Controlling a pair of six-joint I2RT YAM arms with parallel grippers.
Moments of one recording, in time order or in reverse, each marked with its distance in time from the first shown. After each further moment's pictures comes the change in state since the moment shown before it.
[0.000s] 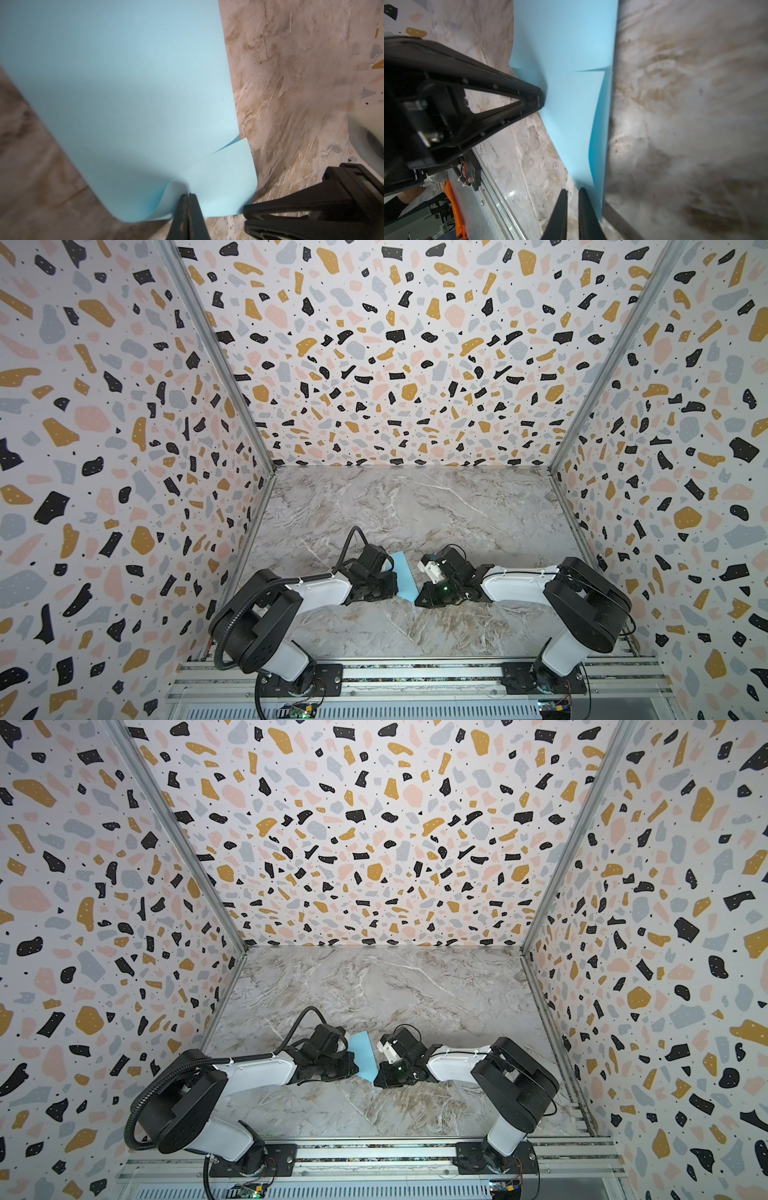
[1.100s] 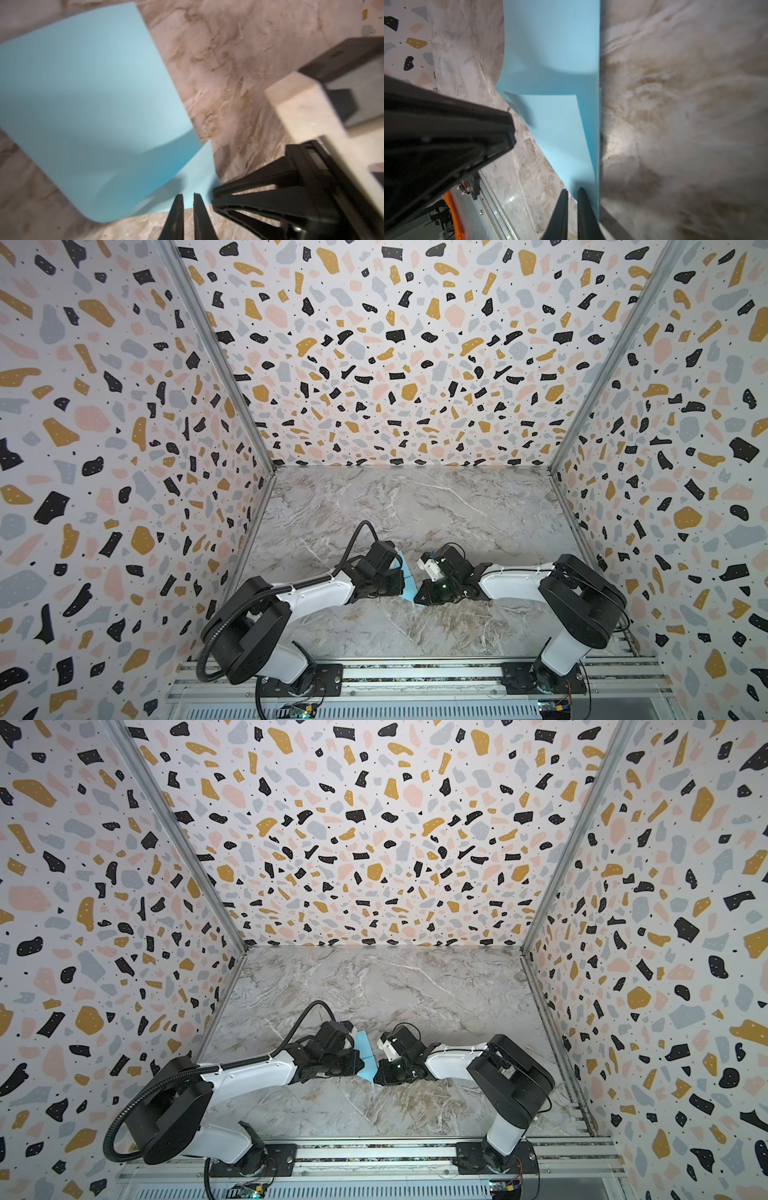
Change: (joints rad) left arm -0.112 -0.066 0.091 -0.092 -0.096 0.081; right arm -0.013 0.030 0.013 0.023 0.026 0.015
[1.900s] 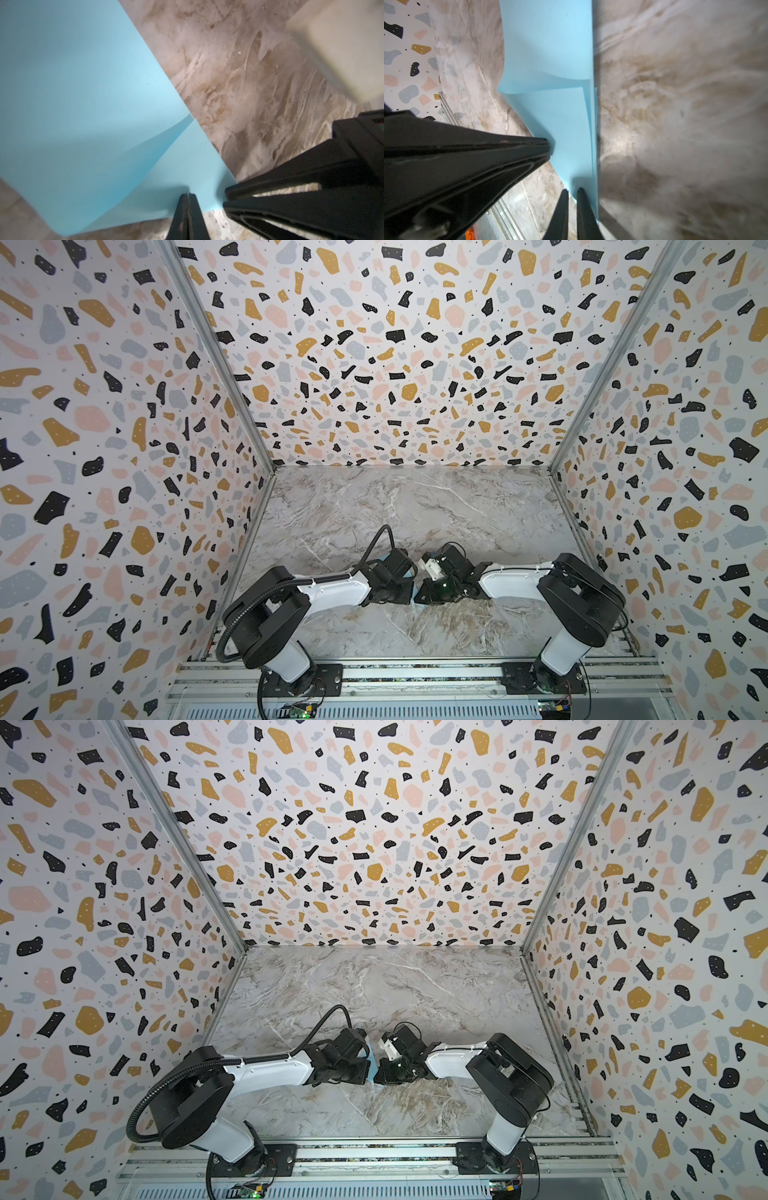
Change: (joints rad) left arm -0.094 0.121 0.066 -0.085 -0.122 0.058; right arm -0.004 0.011 0.003 -0.001 -0.023 0.023
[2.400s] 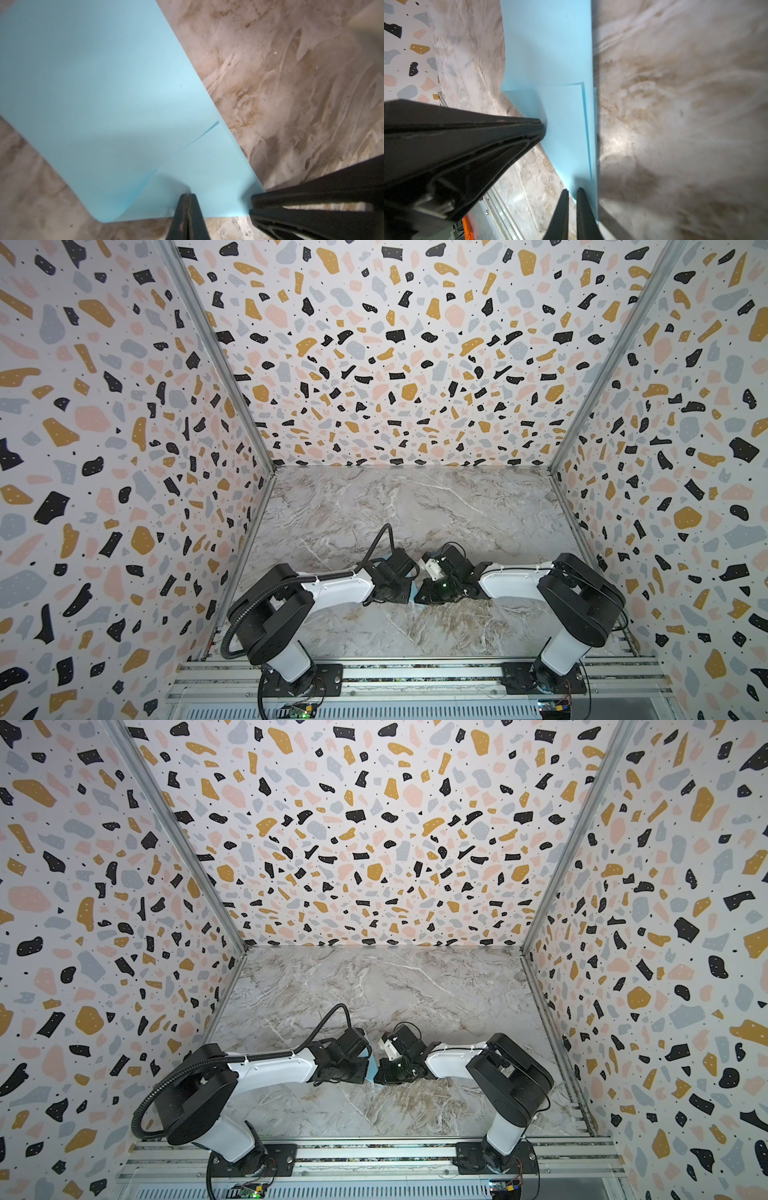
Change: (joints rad) left arm -0.001 0.023 0.036 -0.090 -0.099 -0.002; right arm -0.001 0.000 0.001 -0.005 0.004 -0.005
